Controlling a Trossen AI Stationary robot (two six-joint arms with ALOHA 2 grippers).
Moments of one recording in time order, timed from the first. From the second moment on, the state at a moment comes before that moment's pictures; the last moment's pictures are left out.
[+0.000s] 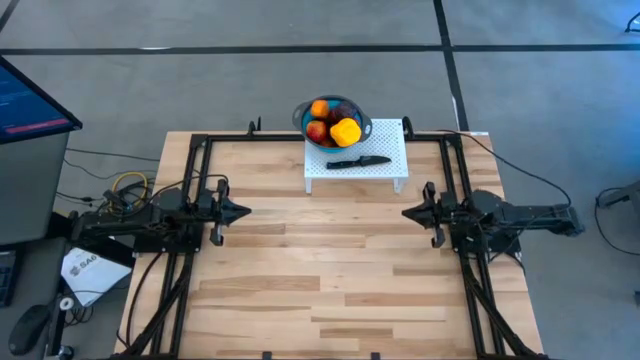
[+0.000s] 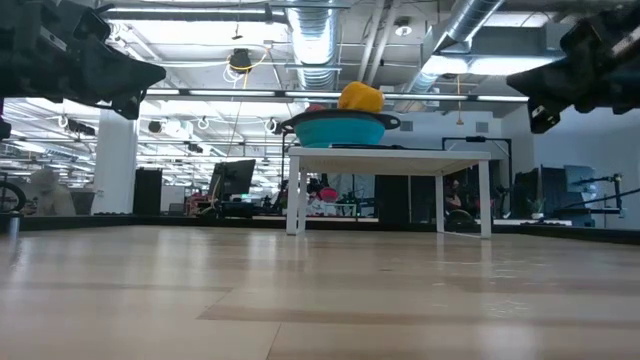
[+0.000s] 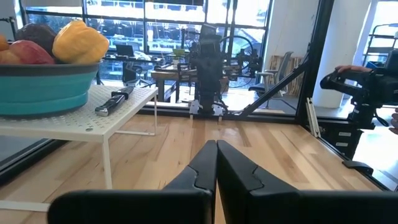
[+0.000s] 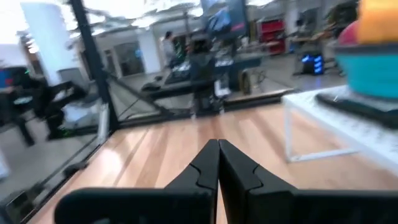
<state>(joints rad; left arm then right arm) 0.10 0.02 0.01 0.08 0.05 -0.06 0.02 0.02 0.01 0.06 0.04 0.17</state>
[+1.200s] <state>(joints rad) 0.10 0.03 0.01 0.09 0.05 -0.06 0.08 0.02 0.01 0.03 -0.05 0.09</state>
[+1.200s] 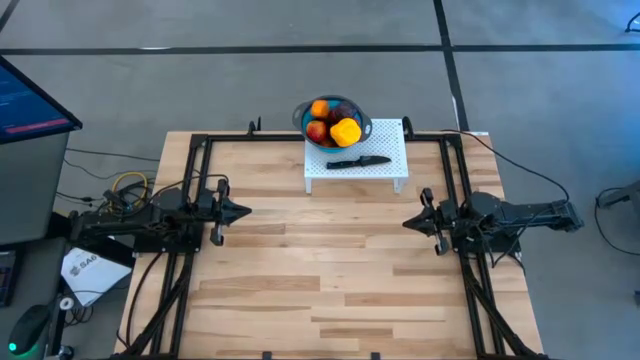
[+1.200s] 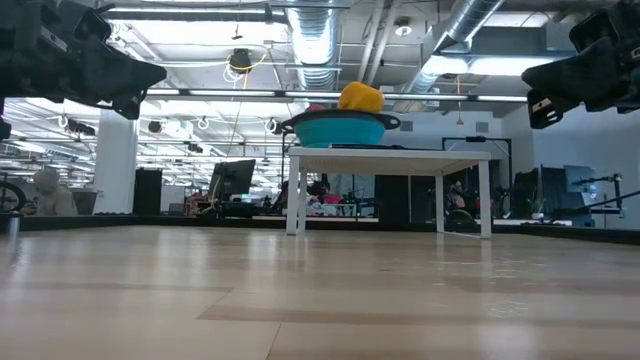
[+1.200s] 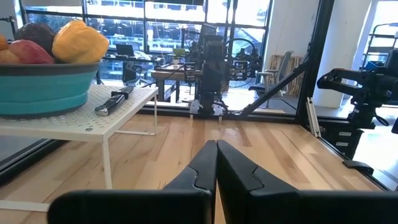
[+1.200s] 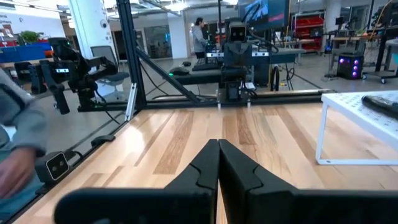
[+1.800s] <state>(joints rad) 0.10 0.03 0.01 0.10 0.05 -0.06 0.08 0.02 0.01 0.03 -0.05 0.09</state>
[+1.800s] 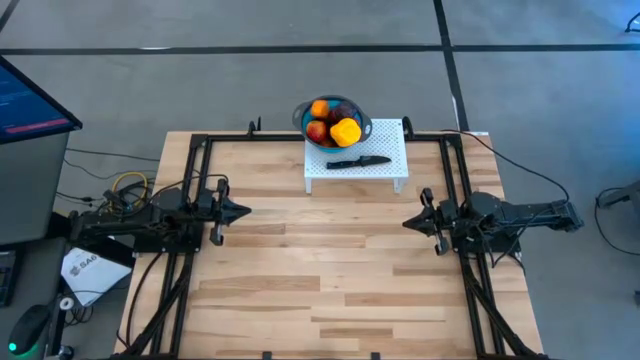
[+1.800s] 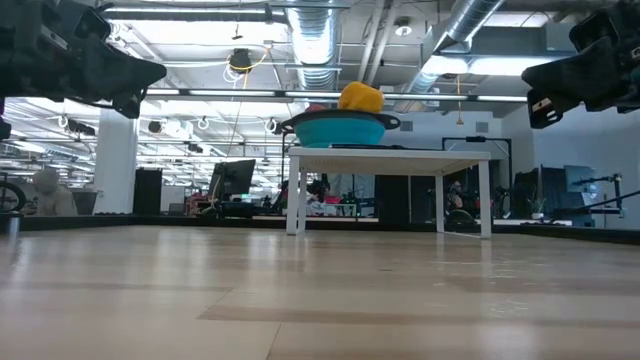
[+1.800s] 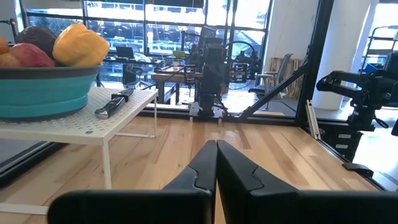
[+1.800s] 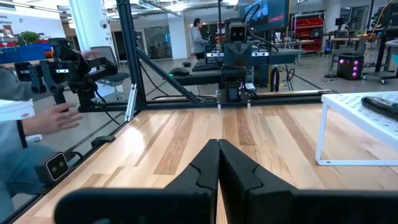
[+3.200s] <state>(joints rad) -0.03 0.08 0.01 0.05 0.05 -0.06 0.08 0.02 0.00 0.03 -0.05 0.09</state>
